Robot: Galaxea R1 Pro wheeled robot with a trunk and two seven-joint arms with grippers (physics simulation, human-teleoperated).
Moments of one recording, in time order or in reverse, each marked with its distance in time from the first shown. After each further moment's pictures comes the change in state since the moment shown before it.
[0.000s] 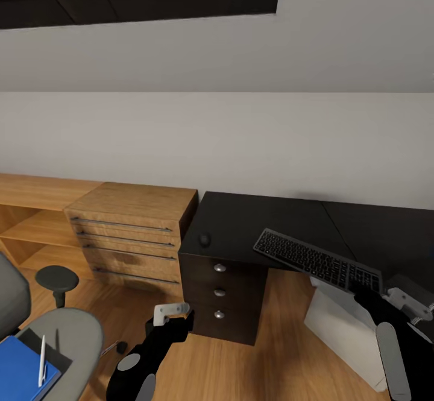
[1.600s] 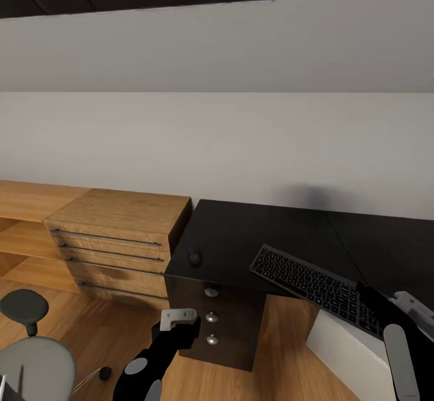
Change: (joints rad) left arm 0.000 -0.001 -0.047 0.033 -0.002 0.000 0.002; right arm 0.000 -0.005 -0.041 0.005 -0.070 -0.005 0.001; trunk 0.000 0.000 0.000
